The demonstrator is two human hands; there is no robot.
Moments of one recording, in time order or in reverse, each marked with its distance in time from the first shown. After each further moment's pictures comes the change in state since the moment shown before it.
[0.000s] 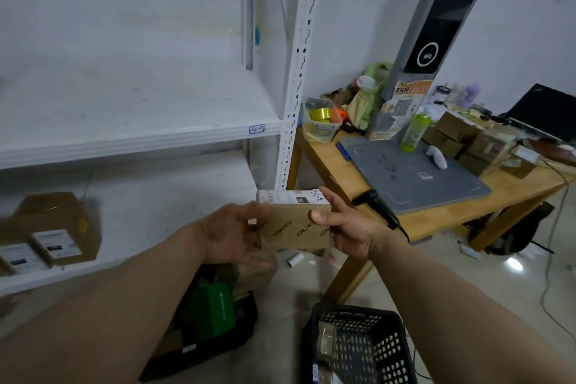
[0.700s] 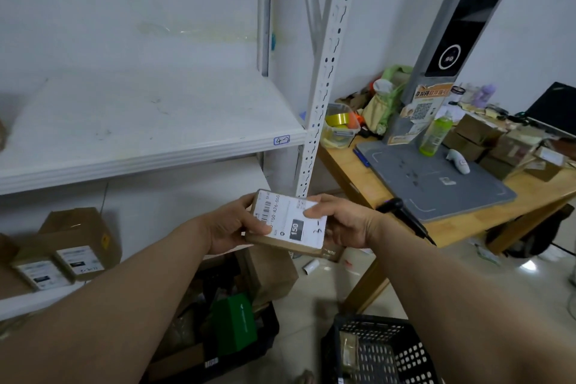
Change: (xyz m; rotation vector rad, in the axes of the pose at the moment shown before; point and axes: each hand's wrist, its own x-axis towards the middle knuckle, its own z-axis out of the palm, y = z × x) left_hand 0.003 0.042 -0.078 0.197 0.067 0.183; right_hand 0.069 -0.026 0.058 -0.266 -0.078 0.109
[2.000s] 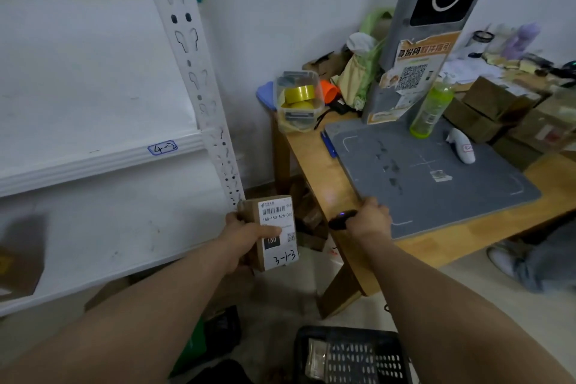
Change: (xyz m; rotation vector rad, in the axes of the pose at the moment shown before) left_hand 0.271 -0.016 0.164 0.122 0.605 -0.298; right_hand 0.070 0.065 -0.313 -0.629 0.895 0.245
